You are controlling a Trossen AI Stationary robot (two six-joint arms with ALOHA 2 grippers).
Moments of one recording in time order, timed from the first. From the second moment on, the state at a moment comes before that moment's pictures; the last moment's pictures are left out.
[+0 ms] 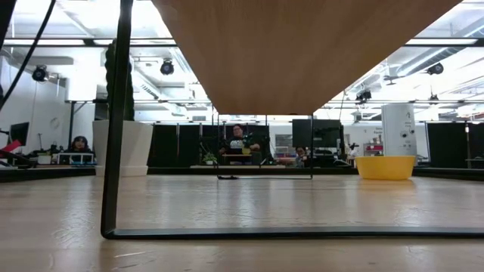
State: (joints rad) left arm -0.10 1.73 1.81 -0.90 -0.30 0.20; right arm -0.33 1.06 1.32 -0.59 -0.25 0.26
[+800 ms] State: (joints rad) left arm -0.11 1.74 1.81 -0.88 -0.35 0.10; right arm -0.33 1.06 1.32 -0.59 -0.24 0.25
